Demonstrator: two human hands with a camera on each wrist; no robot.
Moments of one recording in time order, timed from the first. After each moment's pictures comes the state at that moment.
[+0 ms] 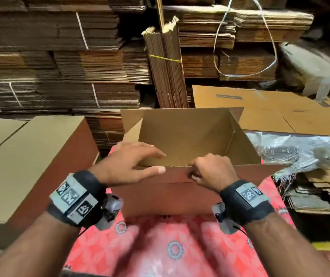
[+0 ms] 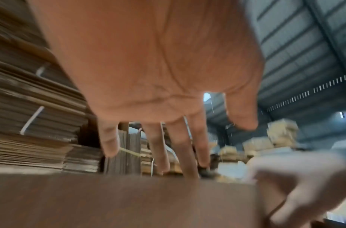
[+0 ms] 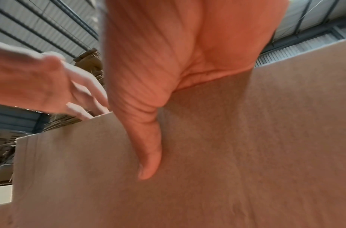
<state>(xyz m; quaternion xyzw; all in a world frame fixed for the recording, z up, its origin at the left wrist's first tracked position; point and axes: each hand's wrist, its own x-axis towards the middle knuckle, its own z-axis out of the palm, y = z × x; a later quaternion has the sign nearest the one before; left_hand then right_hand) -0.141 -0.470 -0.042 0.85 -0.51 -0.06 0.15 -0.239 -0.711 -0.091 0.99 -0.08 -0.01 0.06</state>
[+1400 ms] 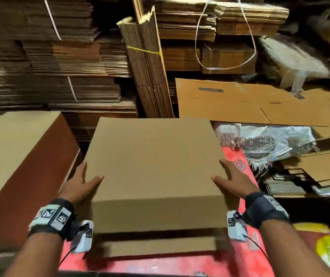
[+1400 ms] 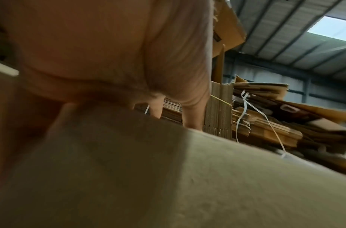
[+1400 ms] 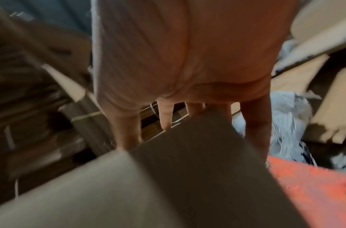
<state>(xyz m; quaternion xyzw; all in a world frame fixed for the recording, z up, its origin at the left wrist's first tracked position) -0.106 -0.407 -0.191 0.92 -0.05 -0.13 0.37 -0.316 -0.853 -0.196 0.89 -0.26 0.02 -0.38</state>
